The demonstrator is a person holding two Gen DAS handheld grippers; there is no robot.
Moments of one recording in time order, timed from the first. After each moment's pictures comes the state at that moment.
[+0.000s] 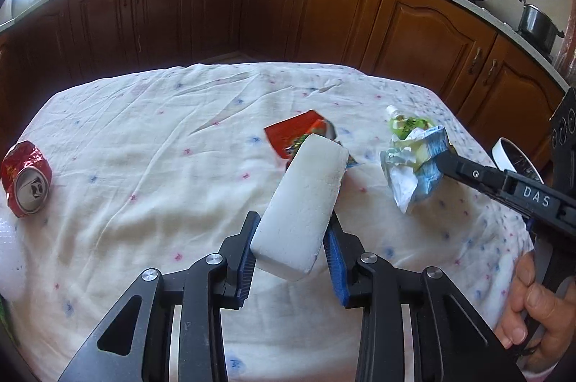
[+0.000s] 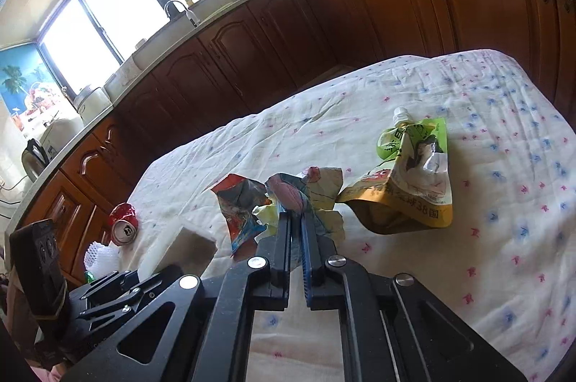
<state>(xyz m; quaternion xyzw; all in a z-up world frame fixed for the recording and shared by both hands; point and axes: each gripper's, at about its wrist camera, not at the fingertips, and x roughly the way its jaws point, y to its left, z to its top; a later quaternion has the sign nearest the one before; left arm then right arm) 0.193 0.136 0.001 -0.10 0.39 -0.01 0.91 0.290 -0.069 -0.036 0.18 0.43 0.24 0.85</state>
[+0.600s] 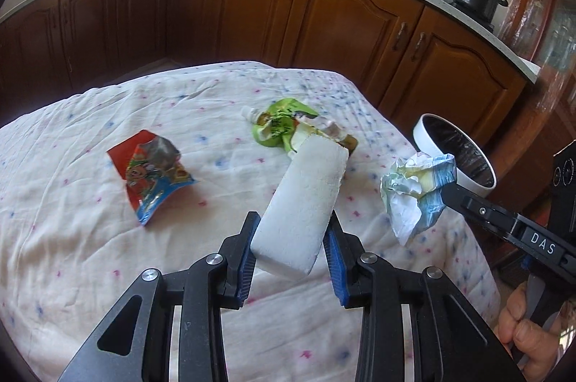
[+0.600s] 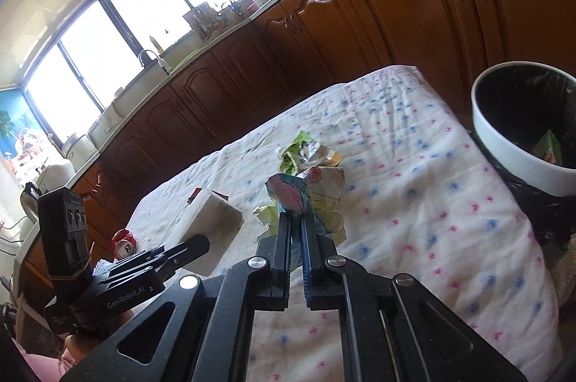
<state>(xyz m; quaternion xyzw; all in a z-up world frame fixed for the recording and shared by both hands) 0.216 0.040 0.011 -0.08 0.39 -0.13 0.91 0.221 -0.189 -0.015 0.24 0.39 0.15 0.88</state>
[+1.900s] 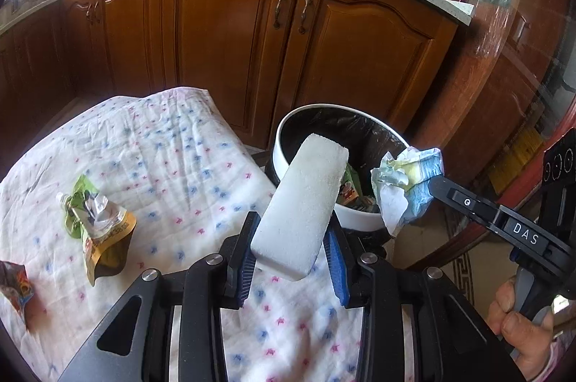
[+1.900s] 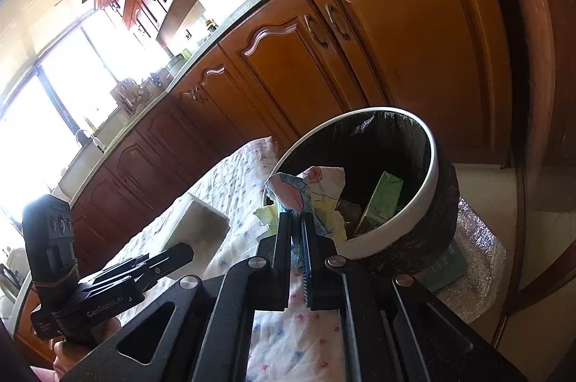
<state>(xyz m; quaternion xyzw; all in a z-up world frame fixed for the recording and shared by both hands) 0.301 -0.145 0.021 0.00 0.39 -0.26 0.88 0.197 -0.362 -0.009 0.28 0.34 -0.01 0.90</state>
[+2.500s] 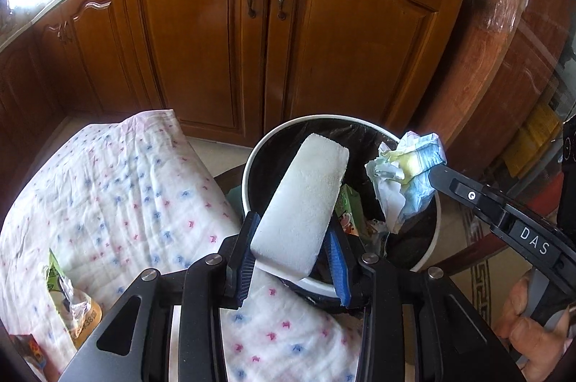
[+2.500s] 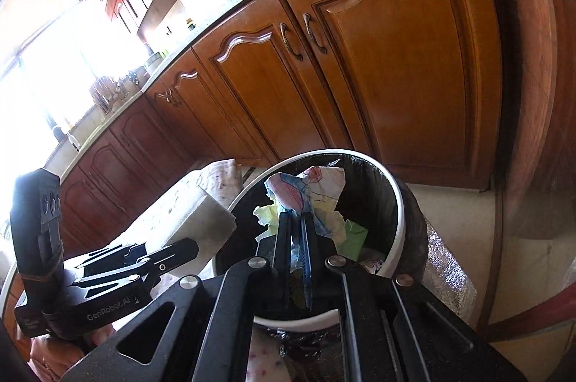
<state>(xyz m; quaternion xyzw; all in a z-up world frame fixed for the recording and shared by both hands) 0.380 -0.225 0.013 0.06 0.42 -0.26 0.87 0.246 -0.399 -0.009 0.25 0.36 -0.05 0.90</state>
